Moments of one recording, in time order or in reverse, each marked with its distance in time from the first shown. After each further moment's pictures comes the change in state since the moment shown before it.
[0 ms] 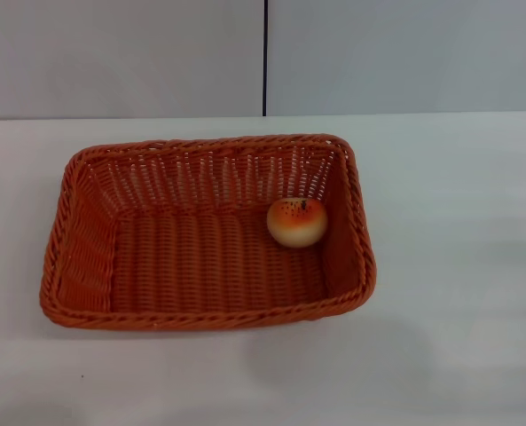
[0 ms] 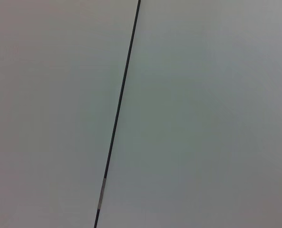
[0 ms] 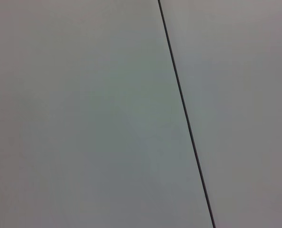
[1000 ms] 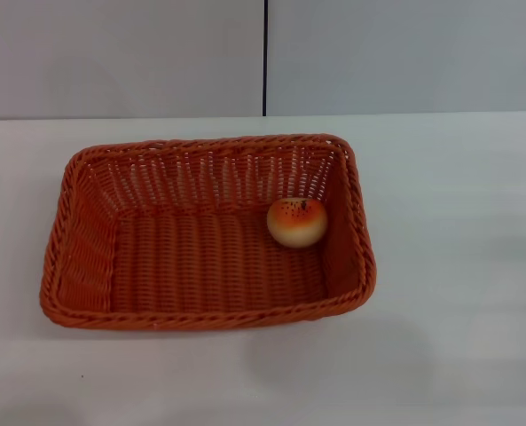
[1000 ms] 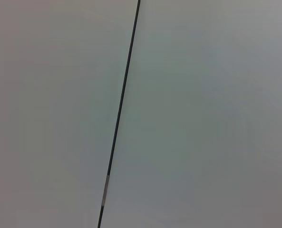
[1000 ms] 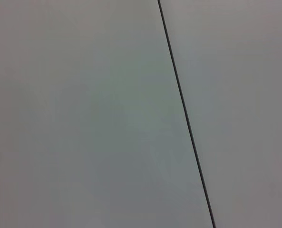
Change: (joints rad) left arm -0.001 0.000 0.000 -0.014 -0.005 -0.009 0.028; right arm 0.012 0.001 0.000 0.002 0.000 0.032 -0.001
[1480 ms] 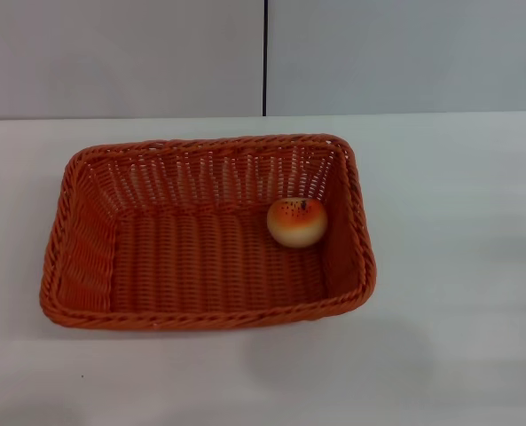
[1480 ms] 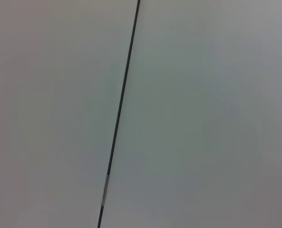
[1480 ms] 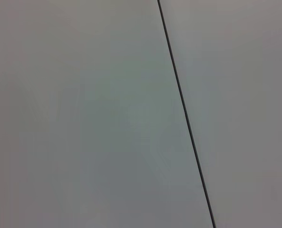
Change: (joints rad) left arm -0.002 0.000 0.000 0.000 0.000 -0.002 0.001; right arm 0.000 0.000 0.000 0.002 0.000 0.000 0.000
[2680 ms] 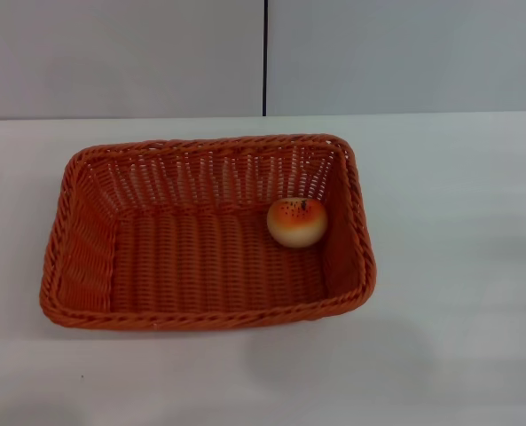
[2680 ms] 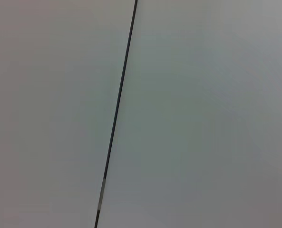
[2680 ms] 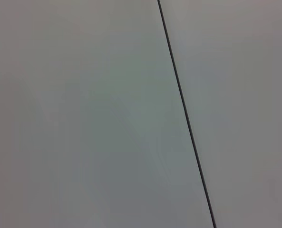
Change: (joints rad) left arm -0.013 0.000 -0.002 0.000 0.000 0.000 0.000; right arm 0.001 0.000 0.000 0.003 -0.002 0.007 0.000
